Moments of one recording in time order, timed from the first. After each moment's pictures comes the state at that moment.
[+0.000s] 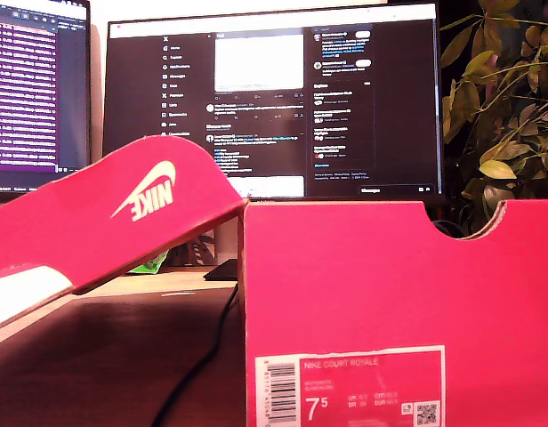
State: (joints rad) left arm 0.27 1.11 0.38 -0.24 0.75 -0.40; right arm -0.16 1.12 0.53 -0.26 -0.68 0.12
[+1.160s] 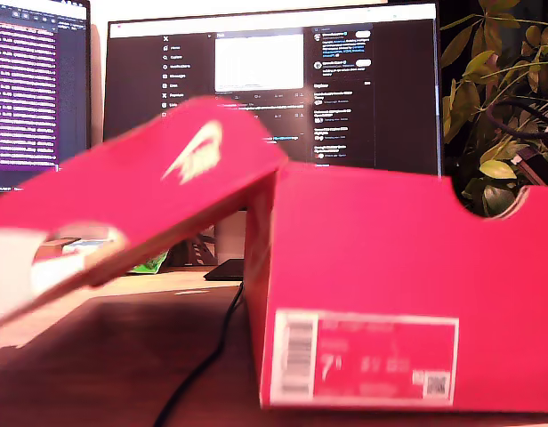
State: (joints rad) left arm 0.13 1.41 0.45 -0.12 1.00 -0.47; right arm -0.02 1.44 0.54 -0.03 -0.73 0.13
